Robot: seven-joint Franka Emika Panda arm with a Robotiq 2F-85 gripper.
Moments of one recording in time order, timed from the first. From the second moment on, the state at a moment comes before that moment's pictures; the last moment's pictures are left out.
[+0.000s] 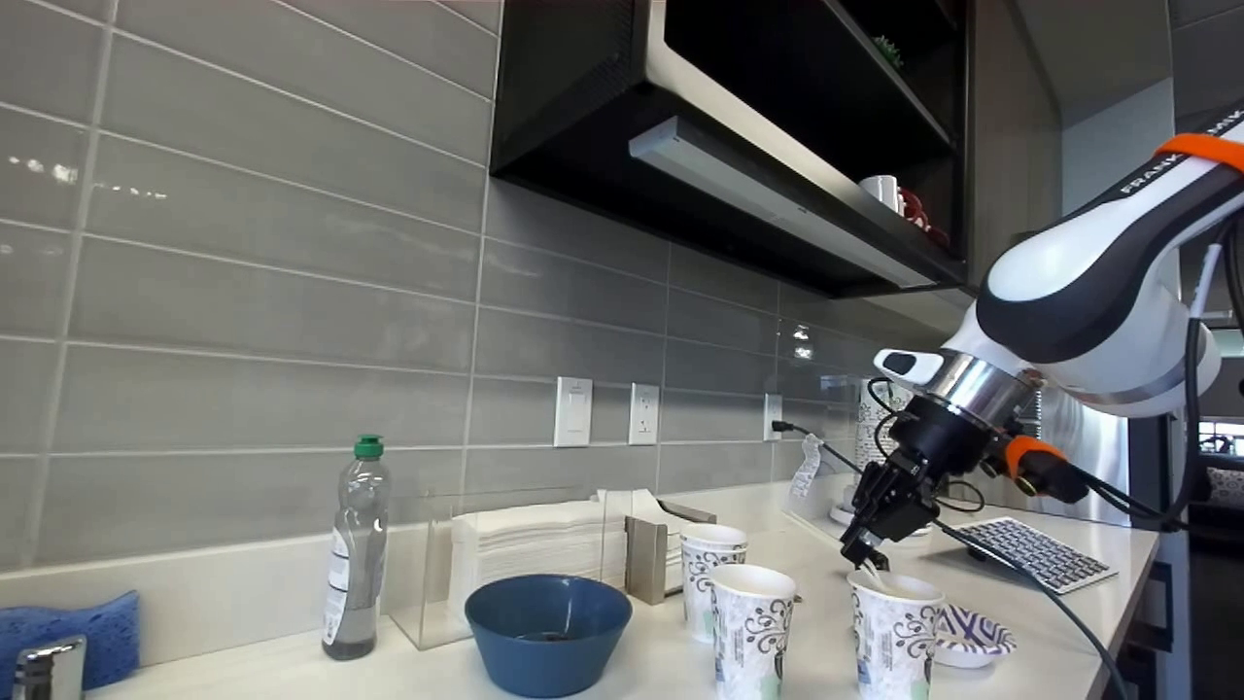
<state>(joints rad) 0.35 -0.45 -0.49 -2.75 0.29 2.80 -1.12</state>
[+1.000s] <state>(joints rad) 0.43 -0.43 -0.60 -2.75 0.30 2.84 -1.17</state>
